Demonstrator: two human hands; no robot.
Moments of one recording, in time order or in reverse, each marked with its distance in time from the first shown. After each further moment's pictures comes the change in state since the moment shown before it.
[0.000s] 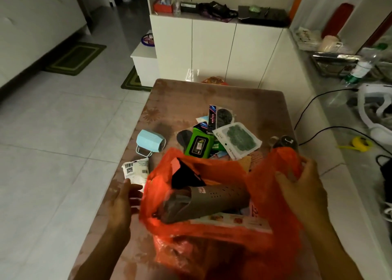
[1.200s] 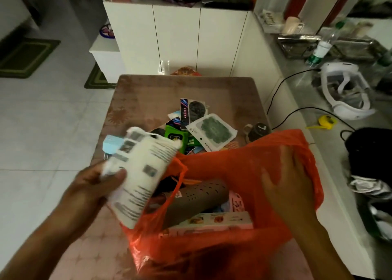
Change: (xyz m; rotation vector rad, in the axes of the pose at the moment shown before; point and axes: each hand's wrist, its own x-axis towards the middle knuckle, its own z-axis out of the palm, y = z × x) left_hand -0.010 0.100 0.014 -0.007 -0.715 0.167; right_hand -0.007 0.013 -0.011 -0.147 0.066 -0.060
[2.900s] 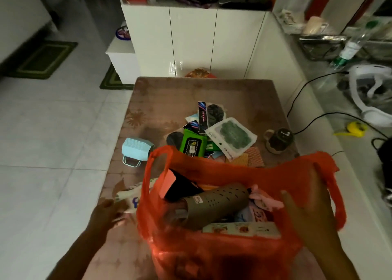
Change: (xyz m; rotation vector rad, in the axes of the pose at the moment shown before) left_hand 0.042 -0.130 -0.096 0.104 0.489 -0.438; right_hand -0.002 0.014 0.040 0.245 -0.003 0.195
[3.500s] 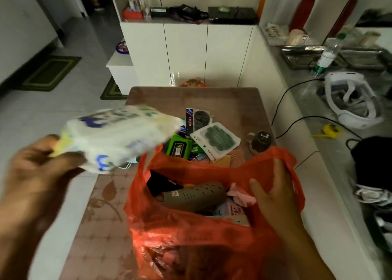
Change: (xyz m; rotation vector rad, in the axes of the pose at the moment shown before) left_hand -0.045 0.098 -0.030 -0.259 -0.171 0.528; right_hand -0.003 -0.007 -0.035 0.106 -0.173 -0.218
